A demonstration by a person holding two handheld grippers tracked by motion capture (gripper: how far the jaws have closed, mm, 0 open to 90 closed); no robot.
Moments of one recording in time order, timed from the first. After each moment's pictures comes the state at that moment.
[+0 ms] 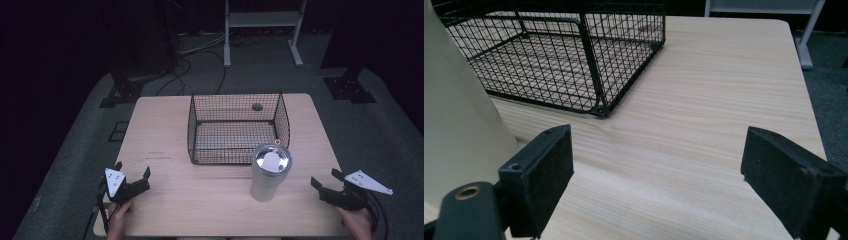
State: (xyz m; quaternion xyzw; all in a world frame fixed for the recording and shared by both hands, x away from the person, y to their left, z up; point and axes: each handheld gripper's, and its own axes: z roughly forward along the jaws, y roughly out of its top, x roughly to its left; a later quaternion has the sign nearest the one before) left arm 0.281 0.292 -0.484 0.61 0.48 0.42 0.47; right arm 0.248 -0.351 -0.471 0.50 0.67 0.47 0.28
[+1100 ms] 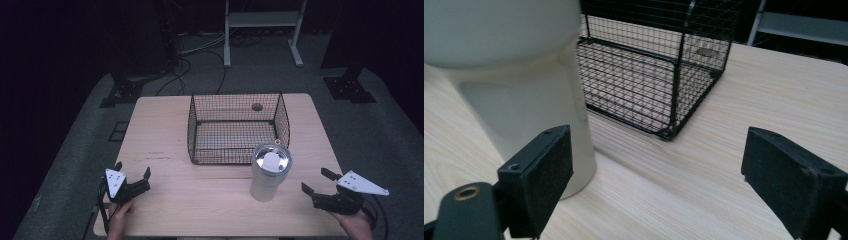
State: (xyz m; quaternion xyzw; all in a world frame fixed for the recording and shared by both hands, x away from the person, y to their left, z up) left arm 0.280 0.291 -0.484 0.61 0.47 0.43 0.47; right arm 0.231 -0.318 -0.435 0.42 0.72 0.49 0.26
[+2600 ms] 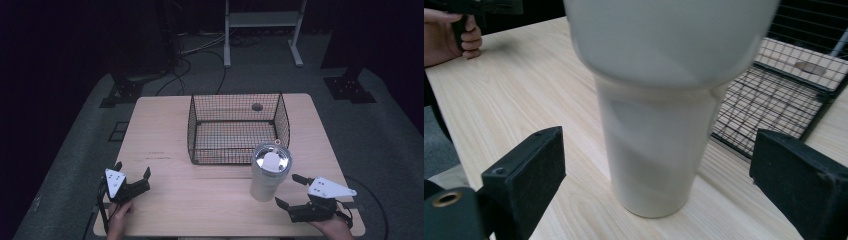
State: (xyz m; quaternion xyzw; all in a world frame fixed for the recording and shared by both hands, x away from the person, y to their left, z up) left arm 0.279 0.291 -0.484 0.61 0.47 0.43 0.47; right arm 0.224 -0.255 -0.431 0.32 0.78 0.50 0.20
